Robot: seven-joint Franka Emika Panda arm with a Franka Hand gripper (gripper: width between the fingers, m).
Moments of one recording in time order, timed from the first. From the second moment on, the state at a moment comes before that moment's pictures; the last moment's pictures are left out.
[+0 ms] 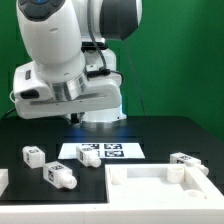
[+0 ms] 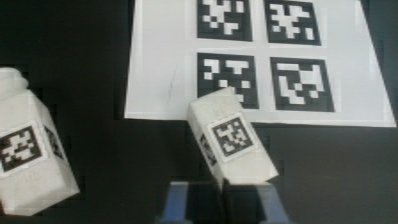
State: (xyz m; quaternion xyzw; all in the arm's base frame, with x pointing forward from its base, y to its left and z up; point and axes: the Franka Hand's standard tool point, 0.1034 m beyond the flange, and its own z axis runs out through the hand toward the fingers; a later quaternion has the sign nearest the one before) arm 0.437 -0.082 0.098 -0.94 0.00 0.34 0.07
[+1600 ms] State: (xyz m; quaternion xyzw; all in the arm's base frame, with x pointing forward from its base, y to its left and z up) arm 0.432 -0.105 0.101 -0.92 -0.27 0.27 -0.03
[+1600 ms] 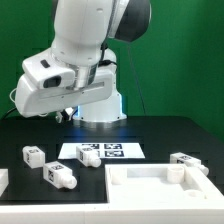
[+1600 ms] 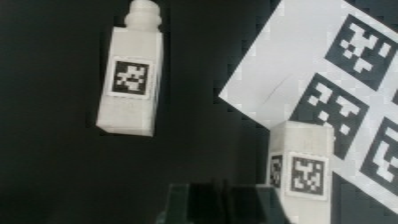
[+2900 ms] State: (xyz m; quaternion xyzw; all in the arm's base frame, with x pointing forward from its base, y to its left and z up) arm 0.422 -0.131 0.081 -0.94 -0.20 0.28 -0.04
